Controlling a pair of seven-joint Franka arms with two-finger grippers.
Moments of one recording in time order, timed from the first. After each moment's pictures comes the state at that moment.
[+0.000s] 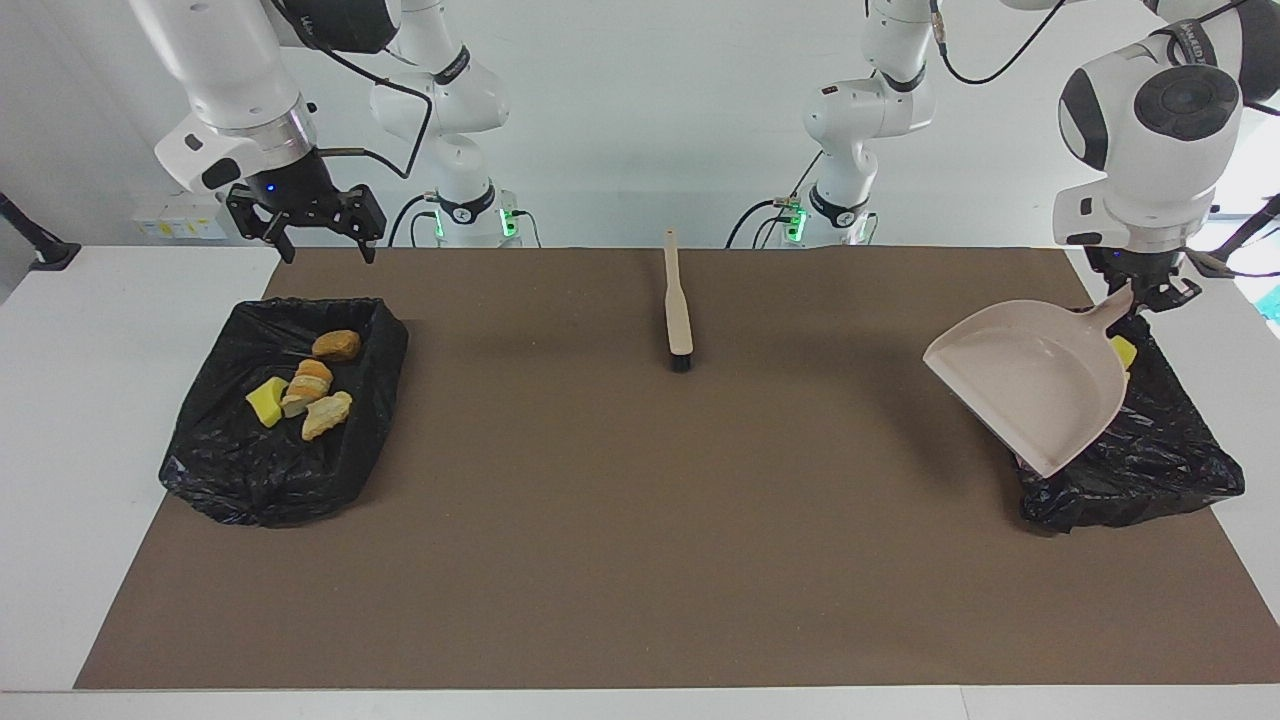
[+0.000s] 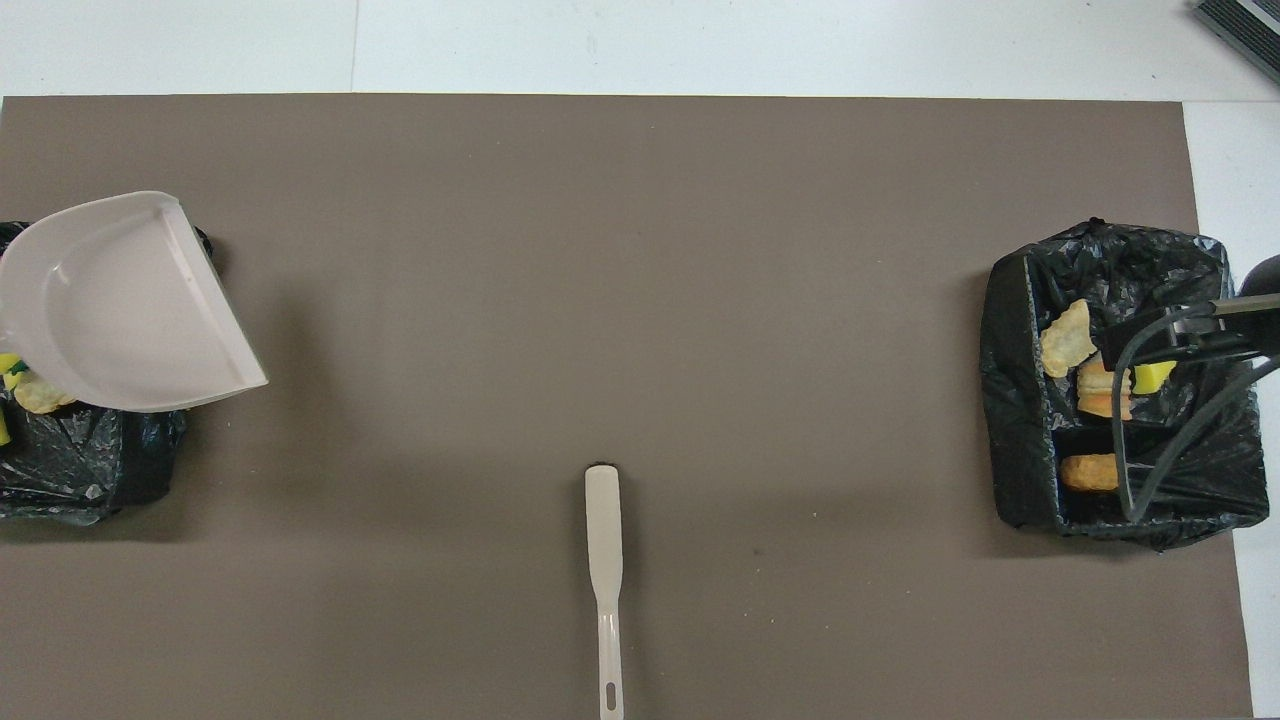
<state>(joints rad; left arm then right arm) 0.07 0.02 -0.08 -1.73 0.46 1.66 1.03 0.09 -0.01 -0.07 -1.55 -0.06 1.49 -0.03</state>
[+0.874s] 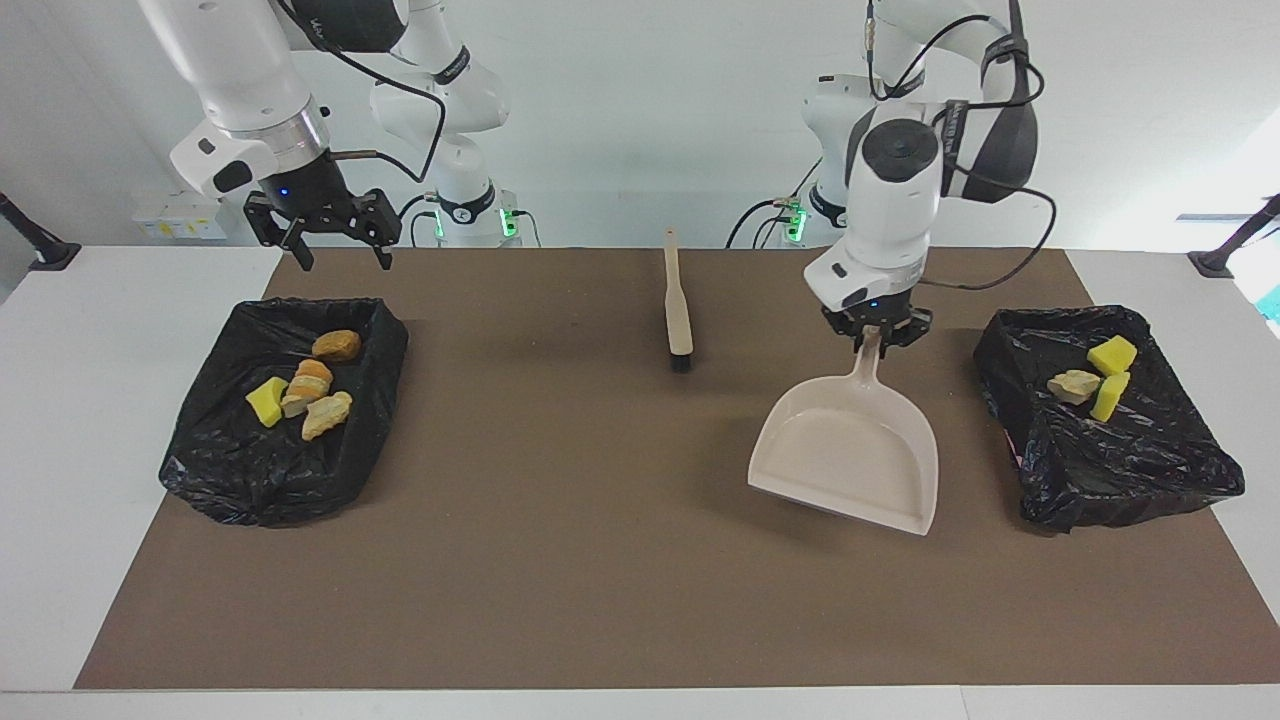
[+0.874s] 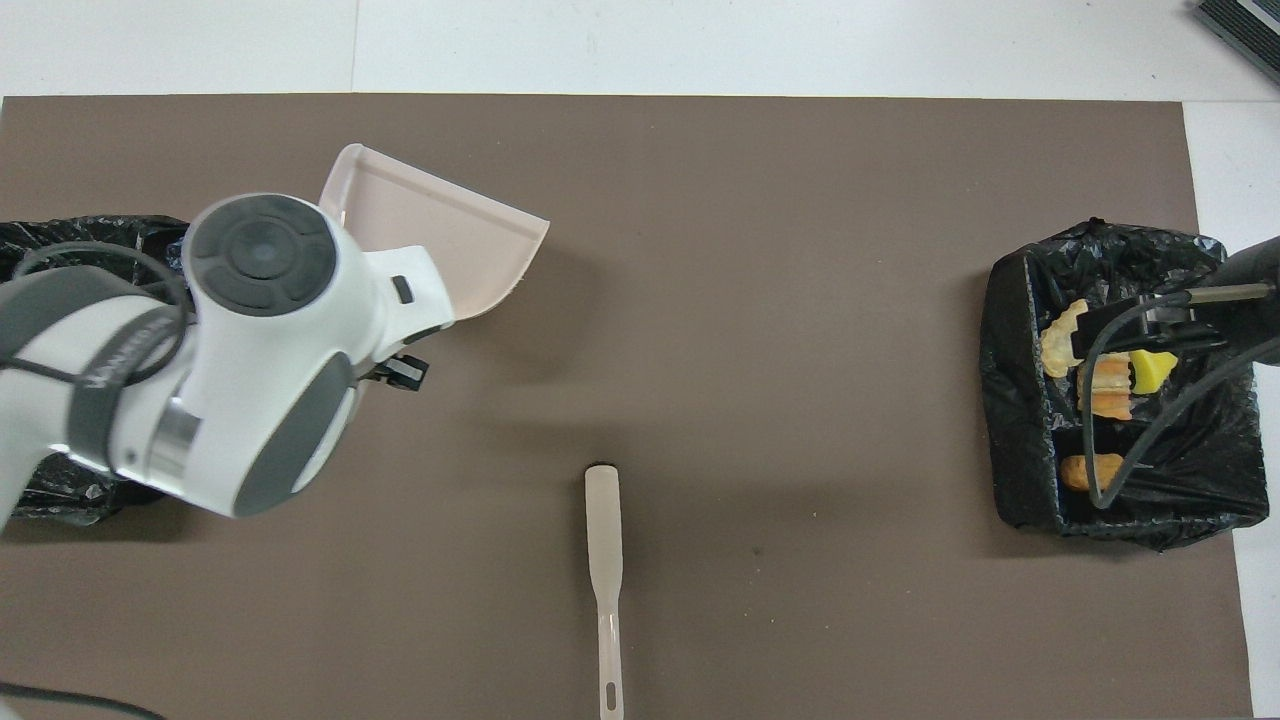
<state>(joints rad) -0.35 0.13 -0.09 -1.83 0.22 1.88 -0.10 0.09 -0.01 -0.07 -1.57 0.00 1.54 0.02</state>
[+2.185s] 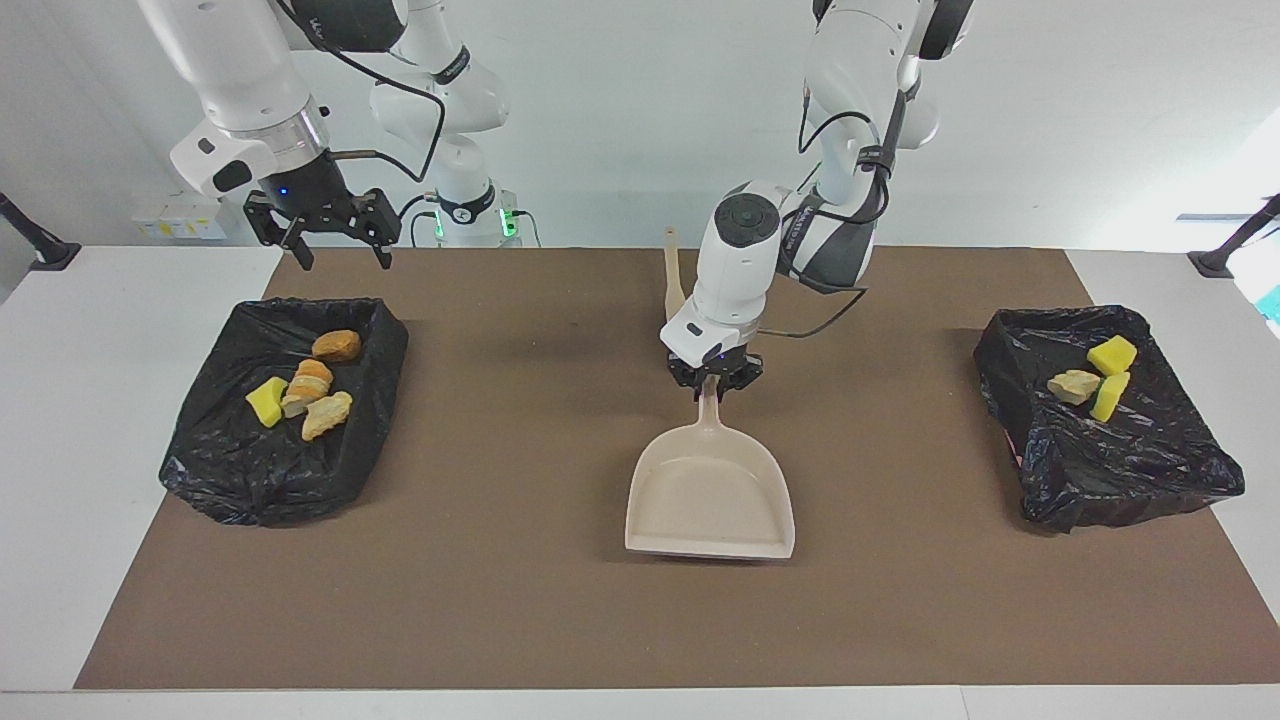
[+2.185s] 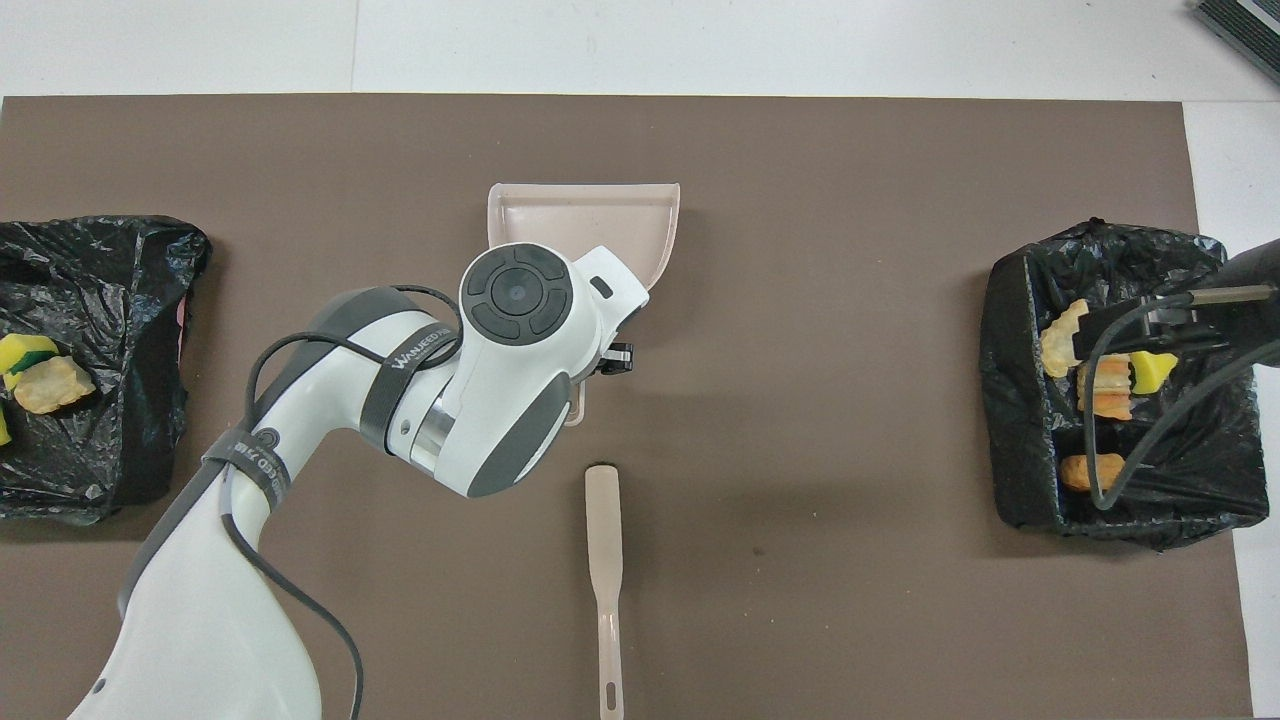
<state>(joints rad) -0.54 0.37 -0.09 -1.70 0.02 2.11 -0.52 0.09 -0.02 -0.07 -1.57 0.00 1.54 0.02</state>
